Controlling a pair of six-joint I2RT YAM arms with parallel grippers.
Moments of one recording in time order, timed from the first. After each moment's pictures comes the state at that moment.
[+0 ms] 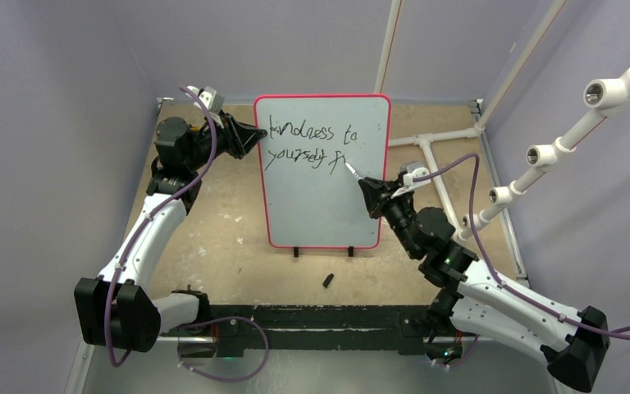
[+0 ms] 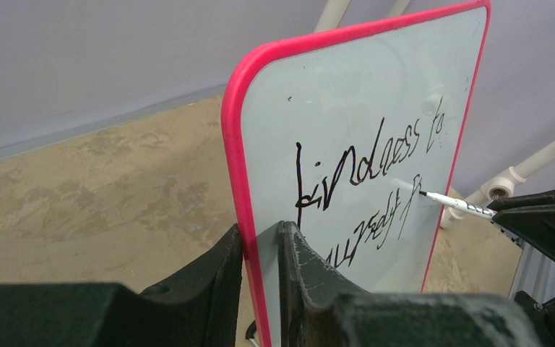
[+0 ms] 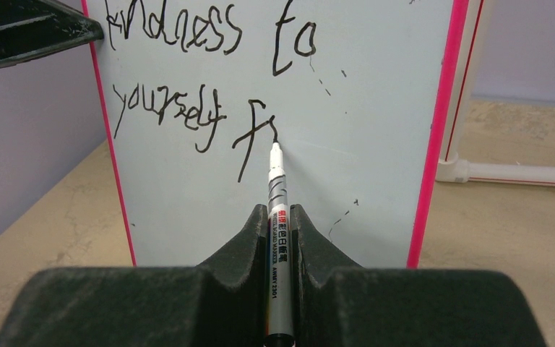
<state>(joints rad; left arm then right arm) -0.13 1.20 1.00 0.20 0.65 -0.31 0.86 0.77 0.56 0.30 0.44 0.20</state>
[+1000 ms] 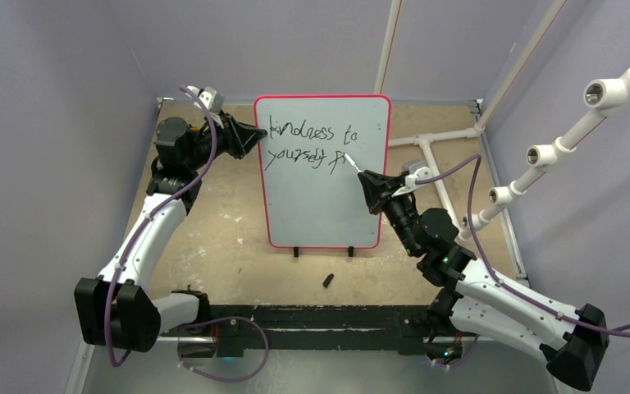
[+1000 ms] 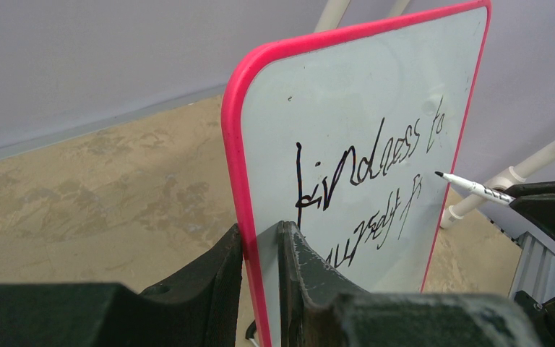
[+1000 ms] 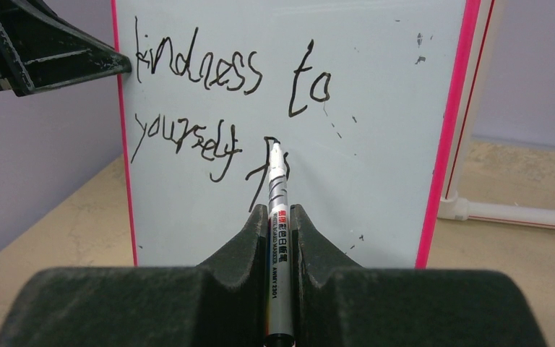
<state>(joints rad) -0.13 1.20 1.00 0.20 0.65 -0.31 0.86 0.78 0.56 0.42 0.41 0.12</state>
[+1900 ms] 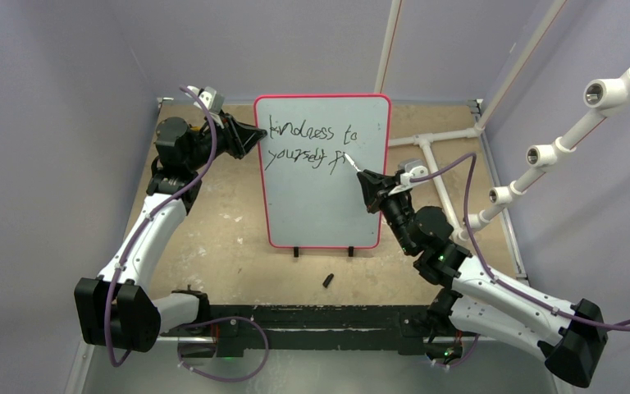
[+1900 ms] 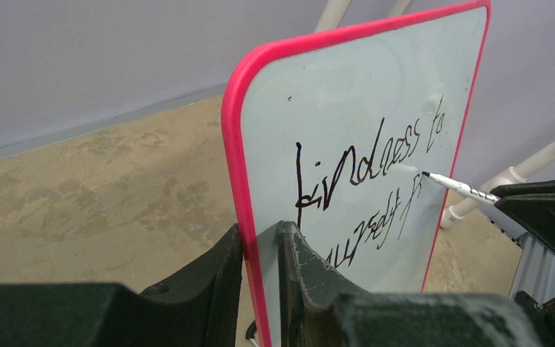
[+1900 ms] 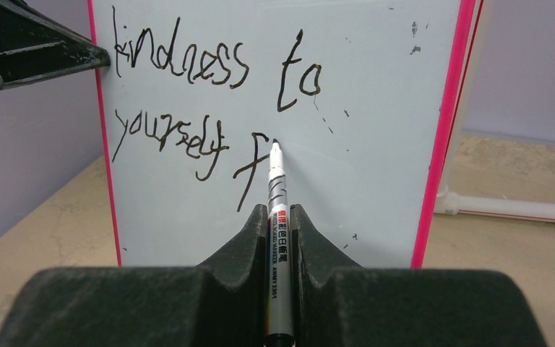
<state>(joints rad) -0.13 1.20 1.00 0.20 0.65 -0.31 0.86 0.82 0.56 0.44 0.45 0.12</state>
